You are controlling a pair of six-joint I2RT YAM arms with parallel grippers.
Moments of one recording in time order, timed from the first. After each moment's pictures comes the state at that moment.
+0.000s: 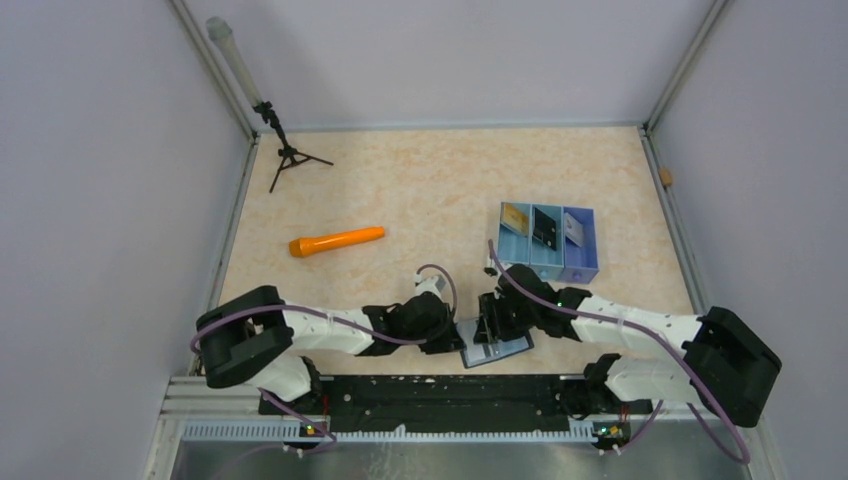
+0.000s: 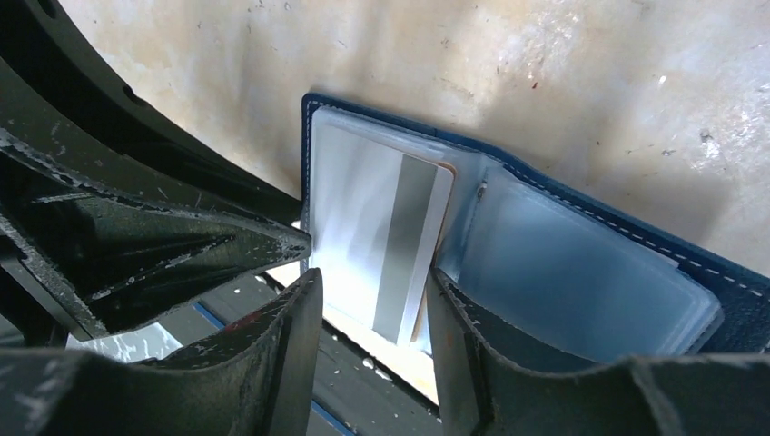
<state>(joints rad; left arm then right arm) -1.15 1.46 0.51 0.17 0.01 -1.18 0.88 1.16 0.48 -0.24 -0.20 0.65</state>
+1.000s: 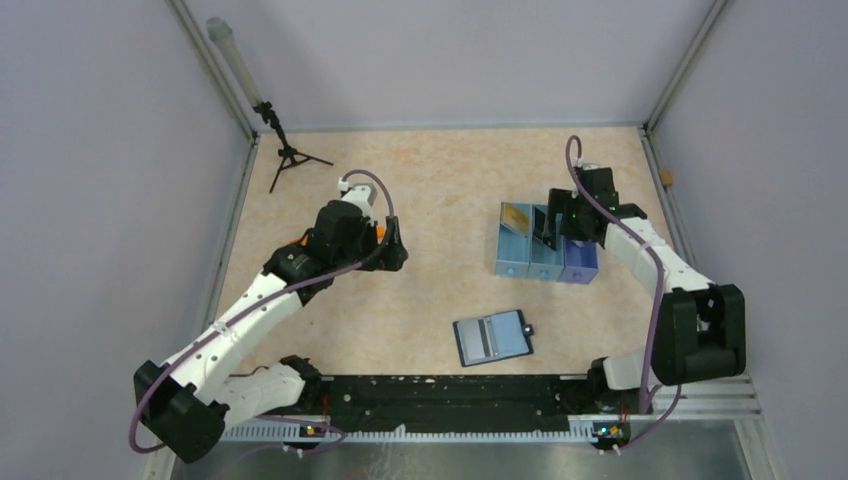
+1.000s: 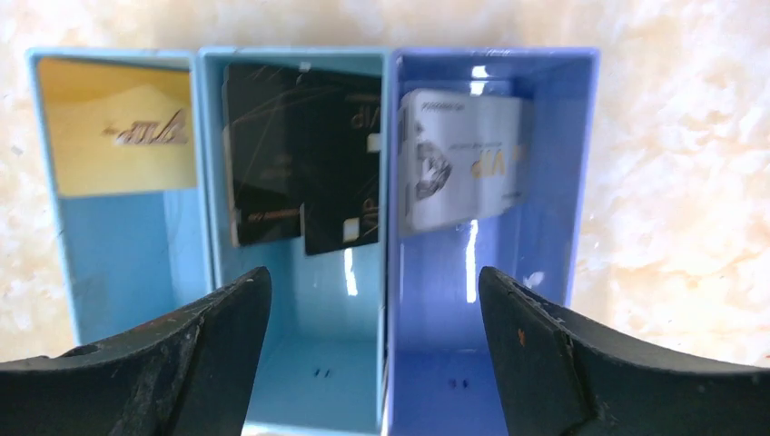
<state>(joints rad) -0.60 1.04 0.93 -0.55 -0.04 -0.47 0.16 1.36 0.96 -0.48 0.06 0.26</state>
